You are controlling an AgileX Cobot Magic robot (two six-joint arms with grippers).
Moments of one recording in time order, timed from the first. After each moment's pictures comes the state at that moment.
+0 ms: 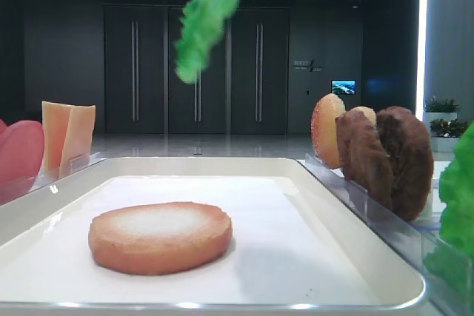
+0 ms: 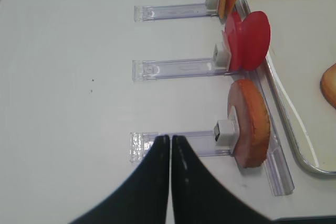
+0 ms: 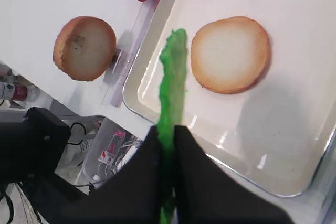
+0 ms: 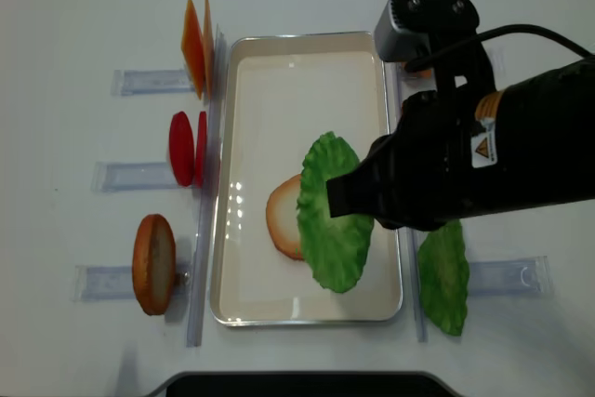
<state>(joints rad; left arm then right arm) -0.01 -0.01 -0.47 0.05 1.11 0.01 0.87 1.24 -0.98 0.33 0.73 0.31</state>
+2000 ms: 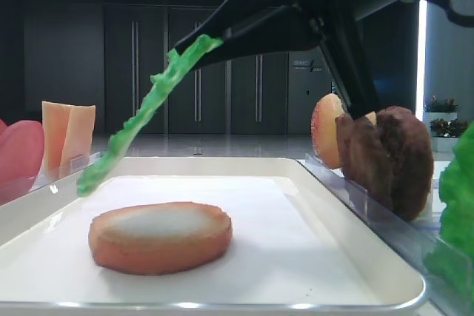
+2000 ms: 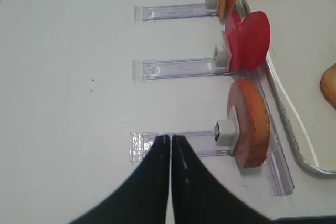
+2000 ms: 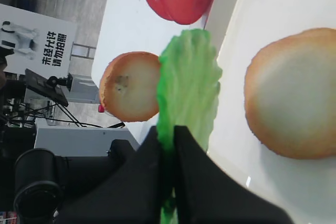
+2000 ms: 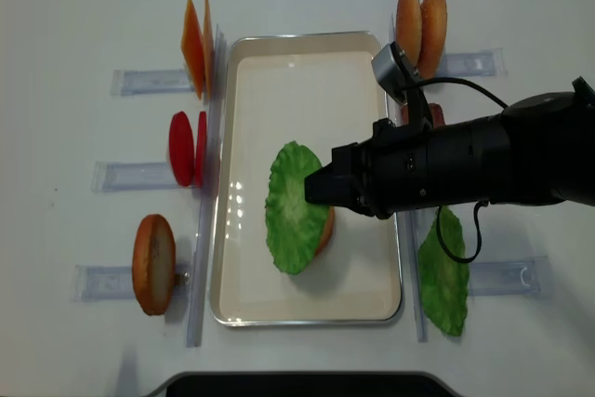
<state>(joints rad) -0.01 -0.01 -0.47 0.05 1.11 0.01 0.55 1.62 -0.71 1.80 0.78 -1.17</state>
